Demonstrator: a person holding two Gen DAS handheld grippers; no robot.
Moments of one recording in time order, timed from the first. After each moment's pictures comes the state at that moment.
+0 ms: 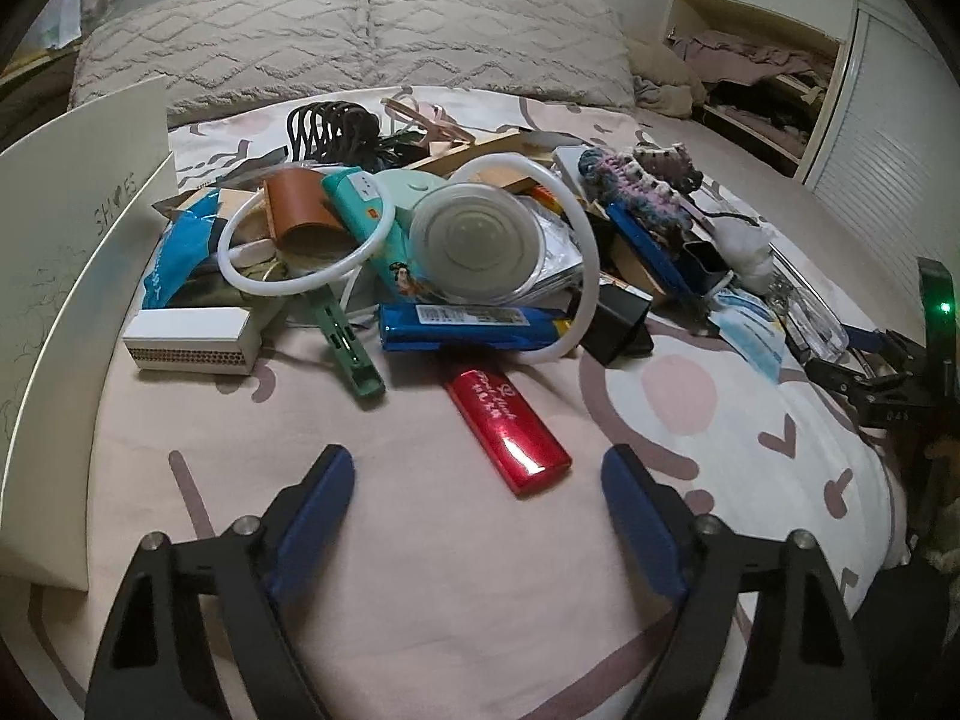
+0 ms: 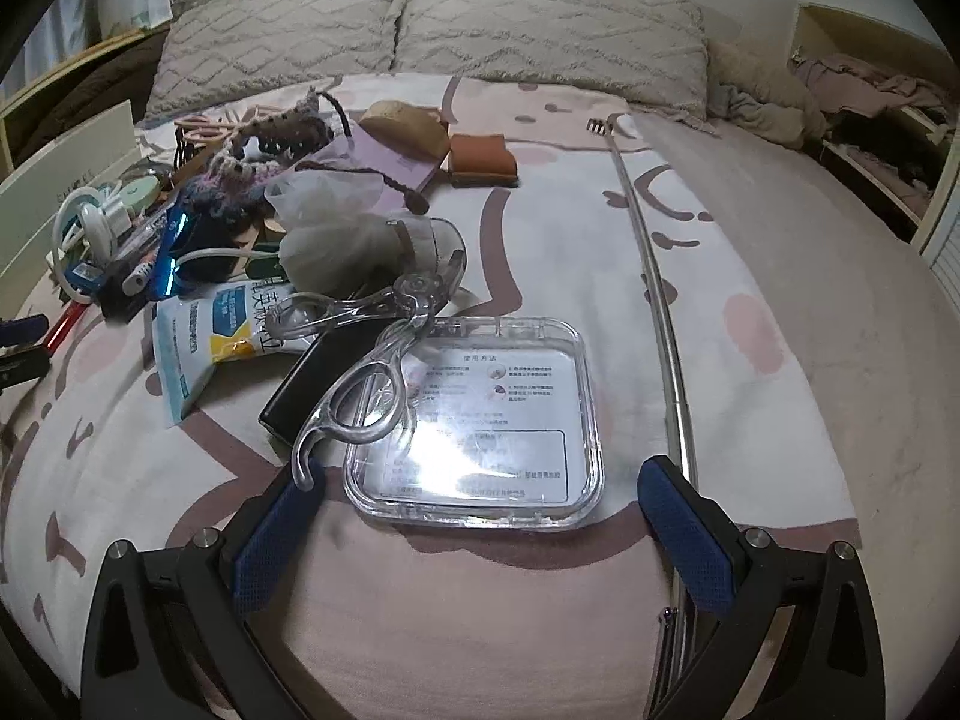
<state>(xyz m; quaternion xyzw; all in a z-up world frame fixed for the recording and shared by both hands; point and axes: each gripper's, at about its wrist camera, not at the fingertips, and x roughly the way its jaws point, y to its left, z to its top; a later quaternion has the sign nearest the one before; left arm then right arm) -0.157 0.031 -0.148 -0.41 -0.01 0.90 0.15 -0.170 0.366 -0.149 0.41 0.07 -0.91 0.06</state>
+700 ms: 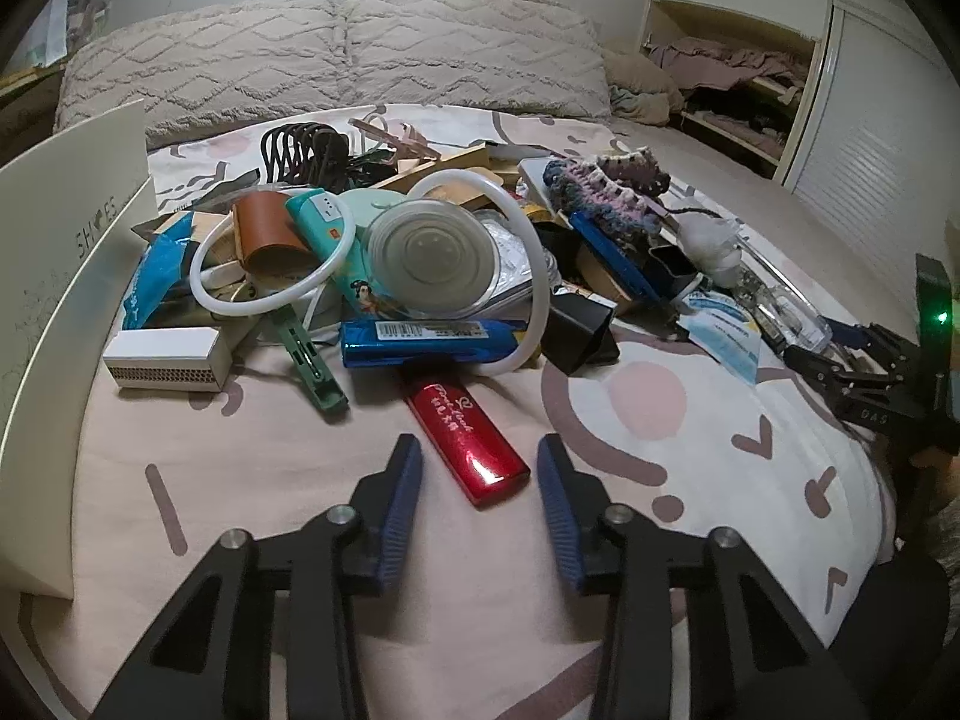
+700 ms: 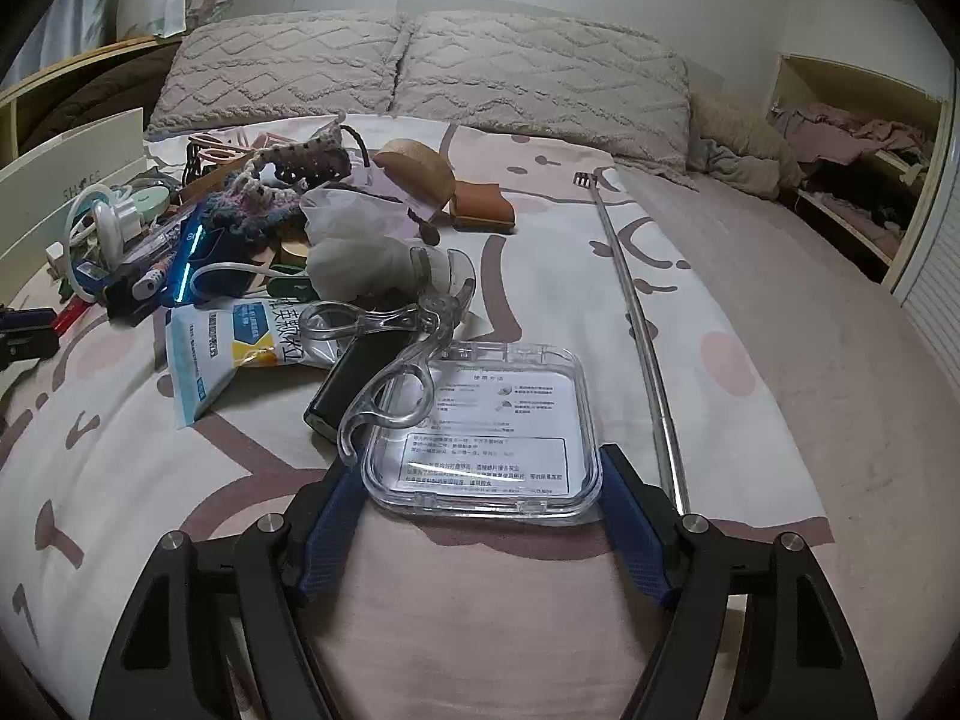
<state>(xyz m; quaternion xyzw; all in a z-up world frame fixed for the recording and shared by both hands) -0.154 0.033 -0.148 -0.39 -0.02 0.90 0.17 -0.157 0.354 -0.146 0.36 0.10 -0.92 0.05</state>
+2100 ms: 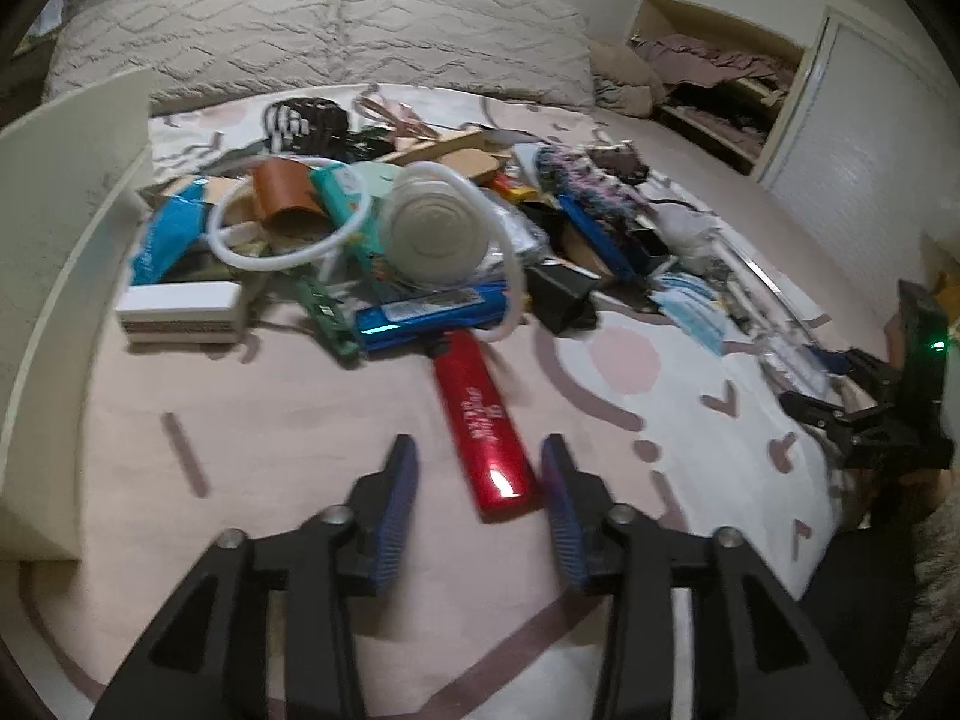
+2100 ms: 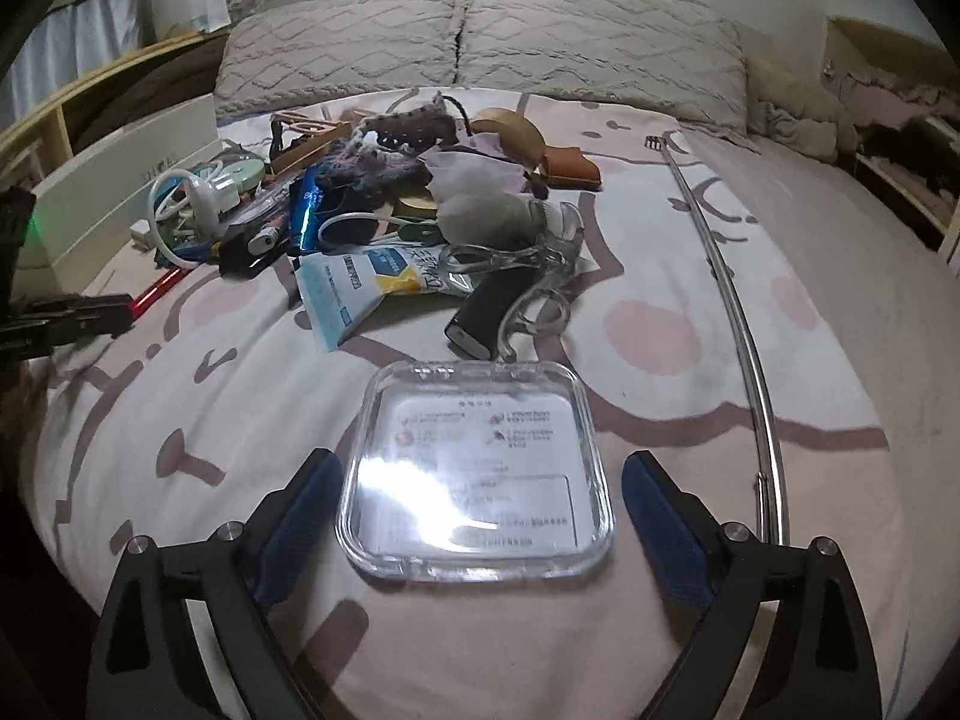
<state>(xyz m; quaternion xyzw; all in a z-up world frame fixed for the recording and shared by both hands) -0.141 0.016 -0.141 -0.42 -0.03 0.89 0.19 -0.122 0.335 -0.142 0.41 0.07 -0.90 0.13</state>
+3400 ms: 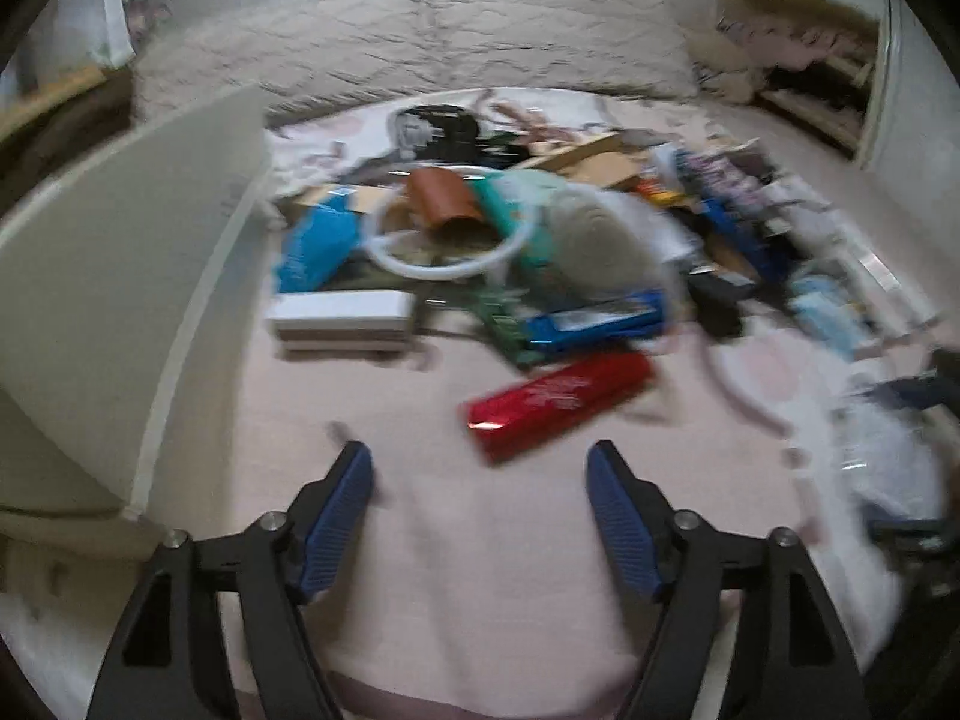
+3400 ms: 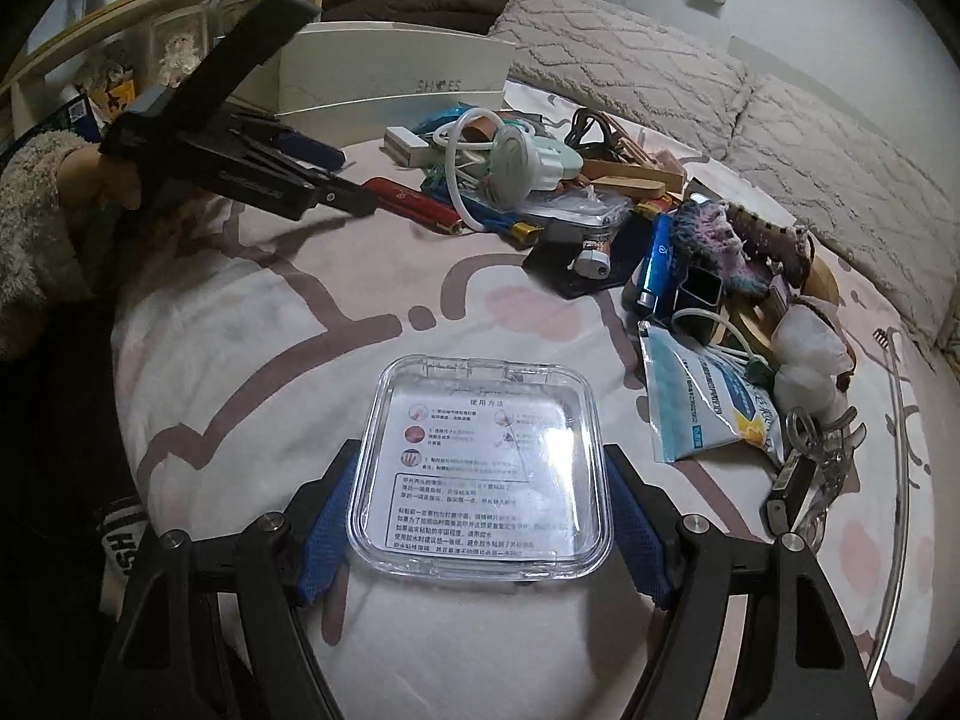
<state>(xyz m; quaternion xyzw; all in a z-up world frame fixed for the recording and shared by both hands) -0.148 -0.009 -0.140 -0.42 0.00 0.90 0.09 -0.095 0.235 -0.142 0.35 0.23 -0.83 0.36</state>
